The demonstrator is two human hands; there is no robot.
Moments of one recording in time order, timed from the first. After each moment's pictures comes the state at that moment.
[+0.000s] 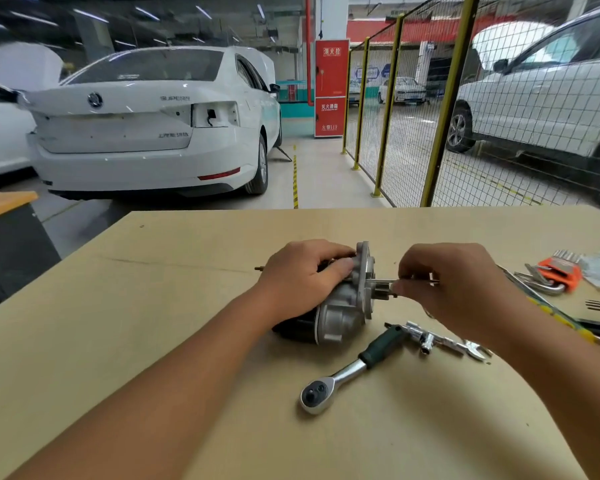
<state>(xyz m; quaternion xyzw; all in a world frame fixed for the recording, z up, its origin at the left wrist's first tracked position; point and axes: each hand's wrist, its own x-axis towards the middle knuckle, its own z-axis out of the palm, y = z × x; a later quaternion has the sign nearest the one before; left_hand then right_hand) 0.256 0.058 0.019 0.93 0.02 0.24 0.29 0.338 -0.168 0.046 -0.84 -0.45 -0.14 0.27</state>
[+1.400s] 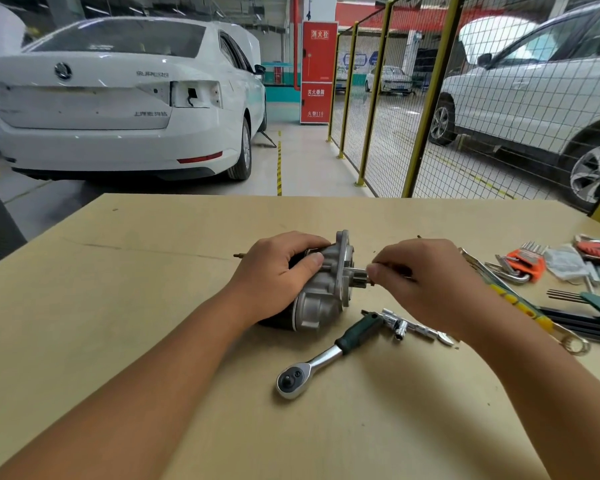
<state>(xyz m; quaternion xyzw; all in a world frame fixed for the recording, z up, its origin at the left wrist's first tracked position) 0.241 0.057 0.009 0.90 0.01 0.27 0.35 0.338 -0.168 0.043 -0.85 -0.45 -0.11 0.26</state>
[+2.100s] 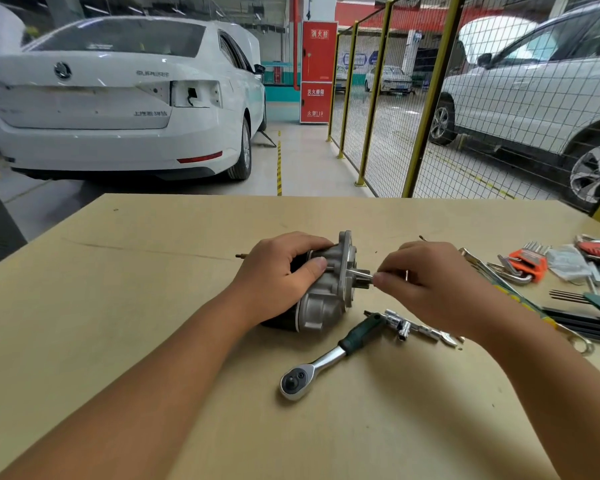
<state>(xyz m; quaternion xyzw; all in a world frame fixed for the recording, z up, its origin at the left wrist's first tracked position) 0.241 0.058 0.007 0.90 0.00 0.27 0.35 0.343 -0.172 0.044 -0.85 -0.47 -0.07 0.25</state>
